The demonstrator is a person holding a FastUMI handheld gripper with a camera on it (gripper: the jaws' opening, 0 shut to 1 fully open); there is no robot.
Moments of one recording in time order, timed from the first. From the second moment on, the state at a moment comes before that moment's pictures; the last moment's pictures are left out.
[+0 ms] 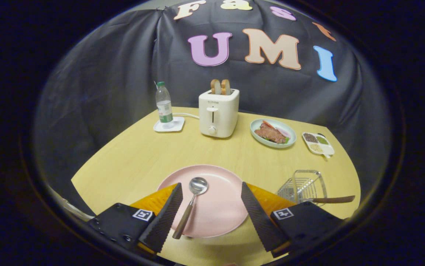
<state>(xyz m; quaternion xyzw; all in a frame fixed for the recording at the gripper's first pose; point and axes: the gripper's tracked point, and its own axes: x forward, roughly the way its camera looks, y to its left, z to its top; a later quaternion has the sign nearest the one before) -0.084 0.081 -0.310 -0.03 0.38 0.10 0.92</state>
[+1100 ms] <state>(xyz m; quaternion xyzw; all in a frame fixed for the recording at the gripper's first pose) -0.116 0.112 -0.399 -0.06 0.46 0.12 0.88</state>
